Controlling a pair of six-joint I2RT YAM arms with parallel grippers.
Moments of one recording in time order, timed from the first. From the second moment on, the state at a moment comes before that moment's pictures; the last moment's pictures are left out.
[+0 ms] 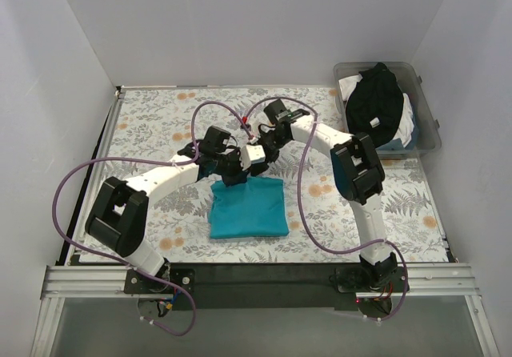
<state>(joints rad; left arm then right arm) -0.54 1.58 1.00 -0.33 0.50 0.61 0.60 2.21 1.74 -0.74 -0.74 -0.30</state>
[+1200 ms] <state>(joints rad) -0.26 1.68 1.13 -0.74 0.64 0.67 0.45 2.05 1.54 -0.87 -0.82 -0.45</state>
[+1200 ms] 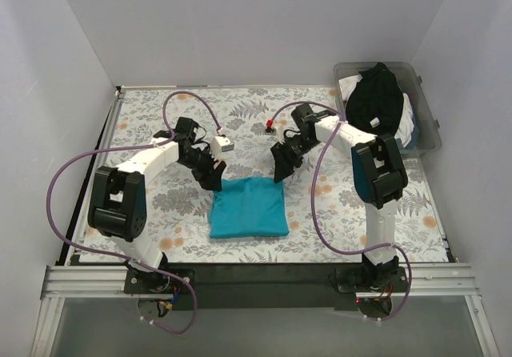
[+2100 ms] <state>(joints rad) -0.21 1.84 1.24 -0.71 0.60 0.69 0.47 2.17 1.69 -0.94 -0.66 -0.52</state>
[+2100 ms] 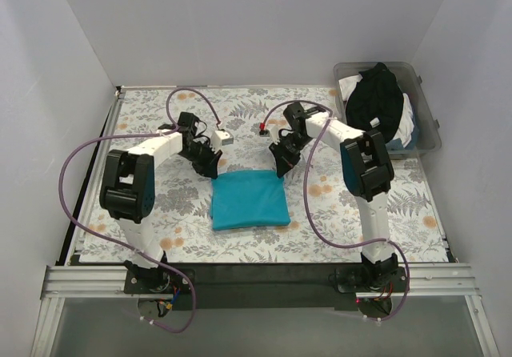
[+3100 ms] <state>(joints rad) -0.15 1.51 0.91 -0.18 1.05 -0.23 0.46 1.87 1.45 -0.57 -1.07 0.02</state>
